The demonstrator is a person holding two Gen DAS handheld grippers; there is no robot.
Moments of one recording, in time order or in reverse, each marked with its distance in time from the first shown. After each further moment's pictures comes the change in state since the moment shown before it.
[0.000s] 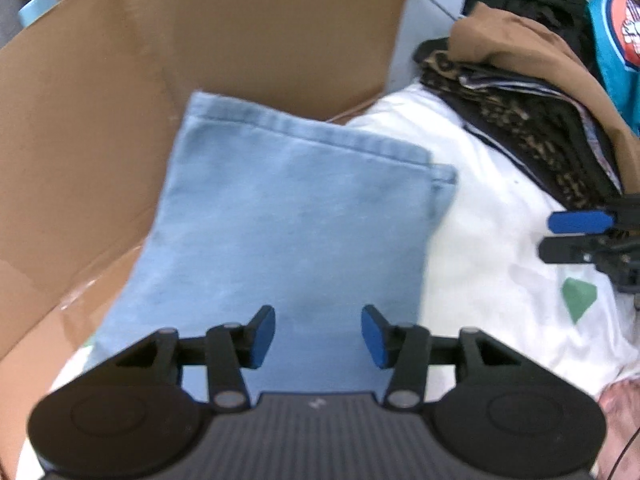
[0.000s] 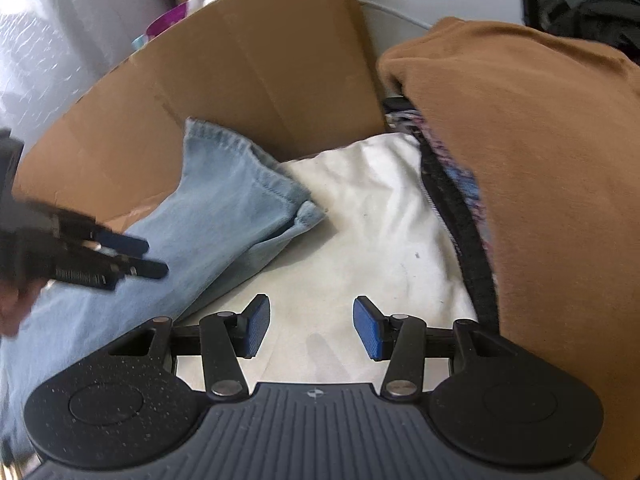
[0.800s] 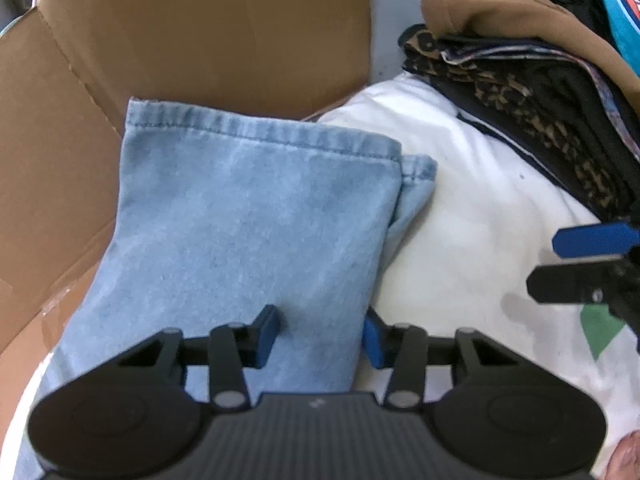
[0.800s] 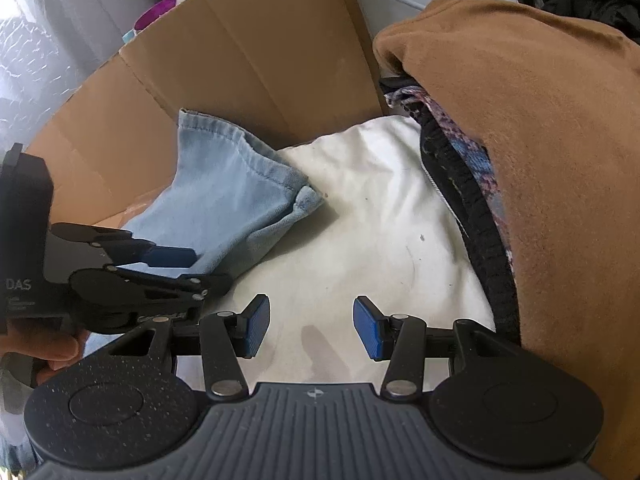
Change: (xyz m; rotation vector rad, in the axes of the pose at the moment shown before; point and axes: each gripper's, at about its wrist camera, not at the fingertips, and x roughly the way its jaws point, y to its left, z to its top) left arm 0.029 -0.048 0.000 -0.002 -0.039 0.127; right arm 0.004 0.007 -0.003 -0.013 0.033 -0.004
